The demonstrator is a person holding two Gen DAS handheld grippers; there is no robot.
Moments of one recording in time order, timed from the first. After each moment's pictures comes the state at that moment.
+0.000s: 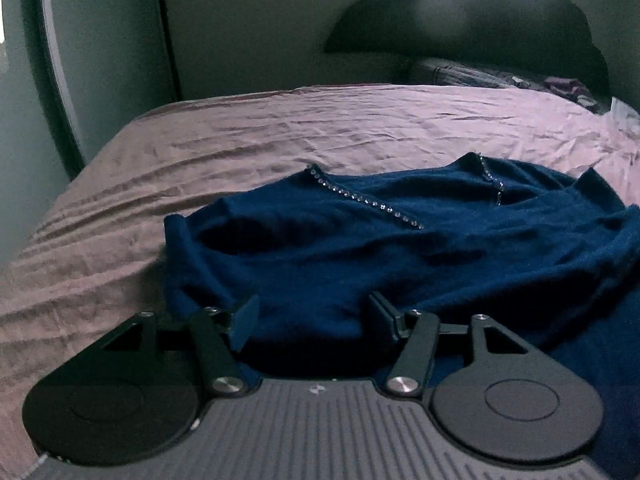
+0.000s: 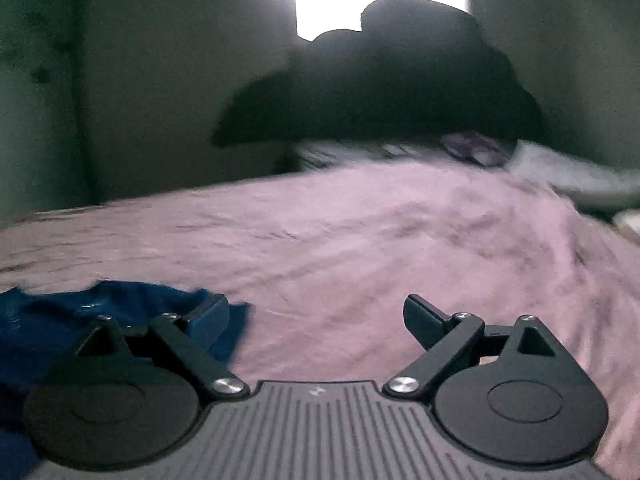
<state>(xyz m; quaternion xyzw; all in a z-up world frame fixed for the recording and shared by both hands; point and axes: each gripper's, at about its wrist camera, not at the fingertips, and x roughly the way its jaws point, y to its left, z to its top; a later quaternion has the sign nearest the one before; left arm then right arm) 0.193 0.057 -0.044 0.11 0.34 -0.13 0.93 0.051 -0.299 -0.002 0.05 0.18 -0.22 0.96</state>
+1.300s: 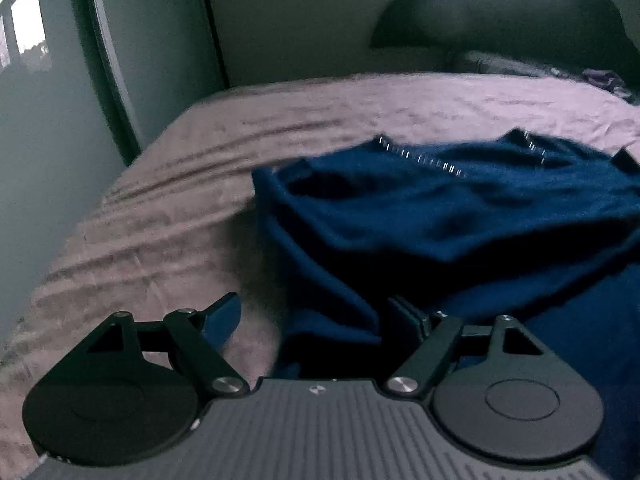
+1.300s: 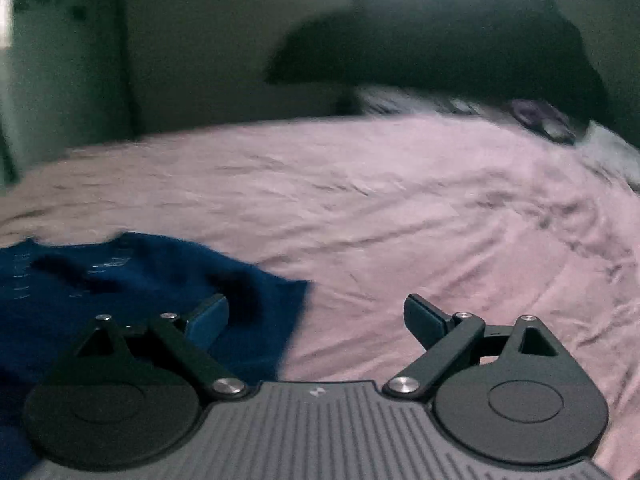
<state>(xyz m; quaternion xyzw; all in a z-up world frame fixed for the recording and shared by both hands) 0.159 0.099 -0.051 0.12 0.34 -0.06 0.93 0.112 -0.307 -0.020 0.05 0.28 -0.13 0.95</state>
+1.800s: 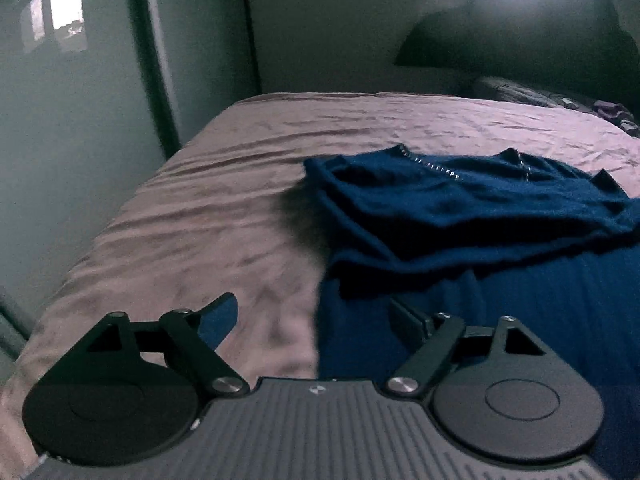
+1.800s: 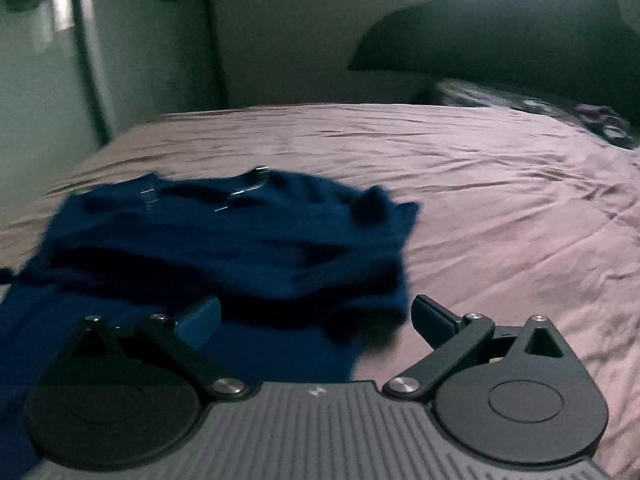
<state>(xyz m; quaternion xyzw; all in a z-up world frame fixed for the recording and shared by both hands) 0.071 0.132 -0.015 0.08 0.33 -0.02 0.94 0.028 -0.249 -0.014 0.06 0.30 -0.05 0.95</state>
